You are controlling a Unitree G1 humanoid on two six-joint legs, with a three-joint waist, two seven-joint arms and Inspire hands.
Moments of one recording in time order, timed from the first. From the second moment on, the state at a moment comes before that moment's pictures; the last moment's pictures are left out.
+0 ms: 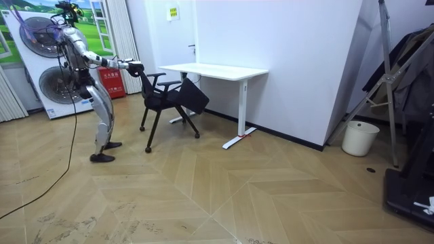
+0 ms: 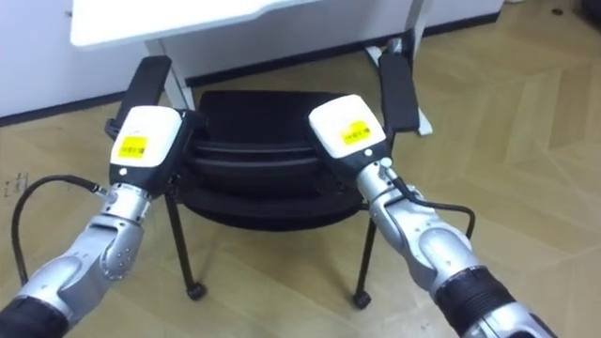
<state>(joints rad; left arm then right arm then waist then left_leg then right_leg) -0.29 0.43 -0.40 0.56 0.86 -0.17 0.58 -0.39 -0.42 0.53 0.49 -1.05 -0.08 -0.30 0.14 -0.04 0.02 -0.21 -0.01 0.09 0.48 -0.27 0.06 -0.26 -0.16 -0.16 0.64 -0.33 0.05</state>
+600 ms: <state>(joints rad) -0.20 0.45 -0.36 0.43 0.92 -0.12 0.45 -0.36 -0.41 0.54 0.45 -1.04 -0.09 -0.17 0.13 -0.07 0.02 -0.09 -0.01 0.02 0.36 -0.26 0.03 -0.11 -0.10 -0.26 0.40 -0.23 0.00</state>
